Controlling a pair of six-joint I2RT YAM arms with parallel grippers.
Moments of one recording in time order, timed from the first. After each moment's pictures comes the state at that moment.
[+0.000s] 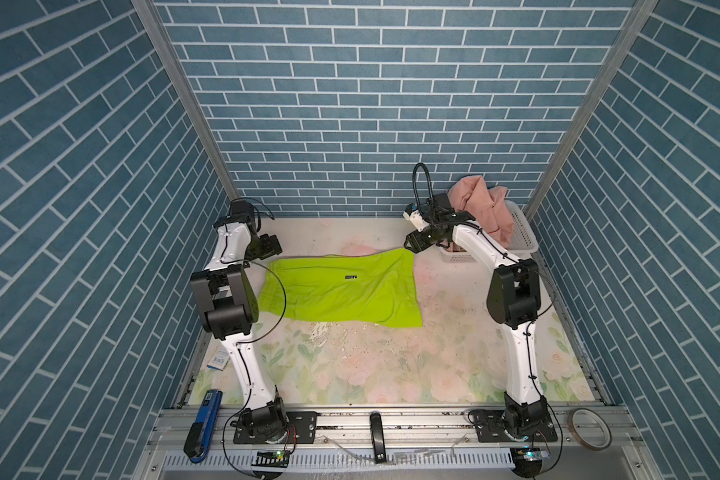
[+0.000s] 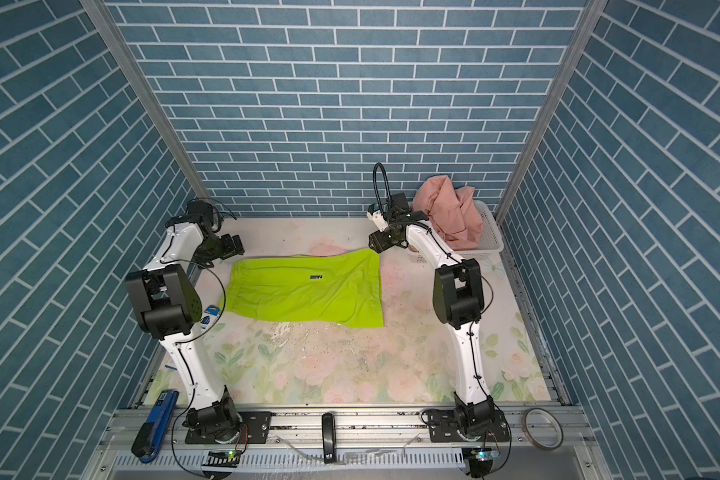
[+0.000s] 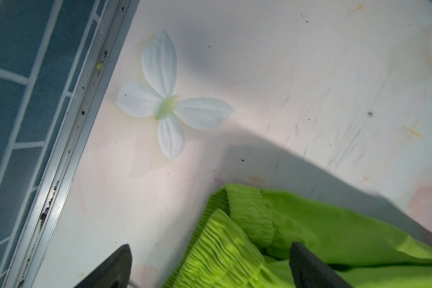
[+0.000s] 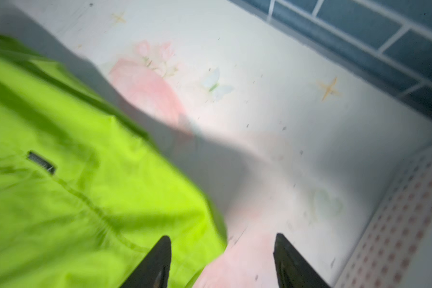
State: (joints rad) left arm 0.24 2.05 1.83 -0.98 0.04 -0.25; right arm 0.41 2.14 1.91 -0.74 -0.30 -0.18
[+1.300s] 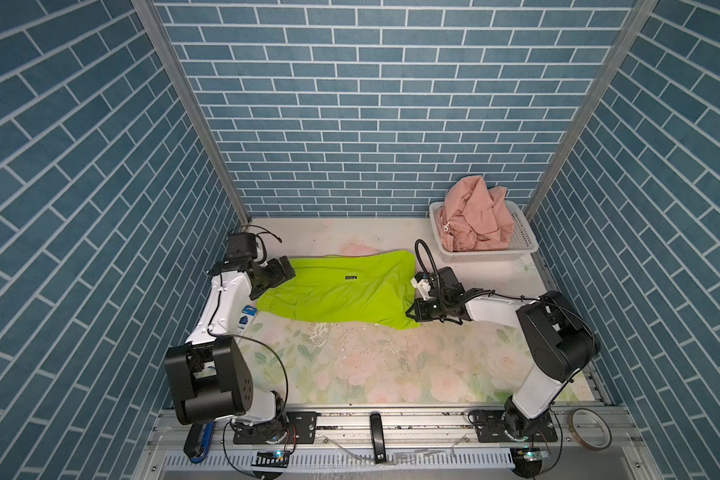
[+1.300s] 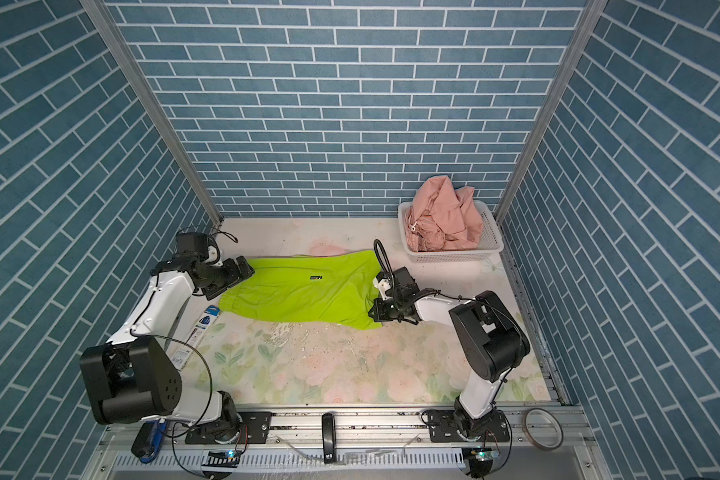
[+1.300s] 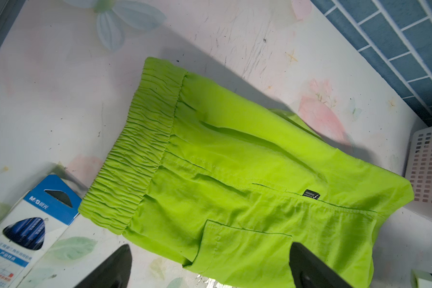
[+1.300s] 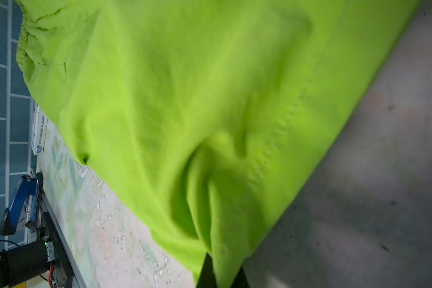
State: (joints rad) left arm 0.18 1.45 1.15 -0.74 0.25 -0.35; right arm 0.56 1.70 0.88 -0.17 -0.46 0.38
